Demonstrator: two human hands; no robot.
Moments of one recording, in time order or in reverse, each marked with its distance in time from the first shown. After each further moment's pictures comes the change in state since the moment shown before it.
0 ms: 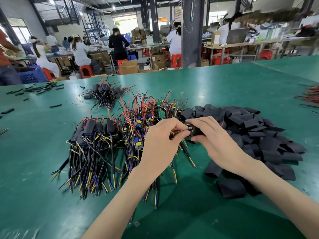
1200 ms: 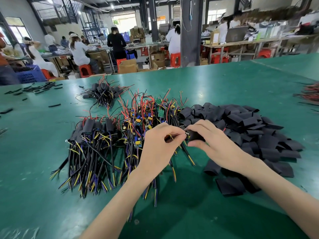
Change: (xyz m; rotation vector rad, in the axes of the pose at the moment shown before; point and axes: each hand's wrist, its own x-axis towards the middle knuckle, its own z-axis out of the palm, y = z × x) left_hand -0.009 -0.002 -0.002 -0.063 -0.056 -0.099; right_hand -0.006 0.004 -0.004 0.053 -0.210 0.072
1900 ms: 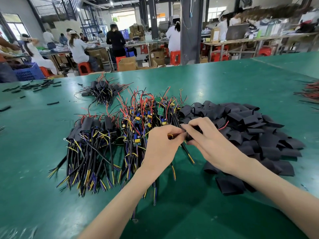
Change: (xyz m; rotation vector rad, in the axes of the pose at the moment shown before) left_hand 0.003 -0.005 0.012 -0.038 -0.024 -0.152; right_hand -0.002 0.002 0.013 -0.371 0.072 -0.112
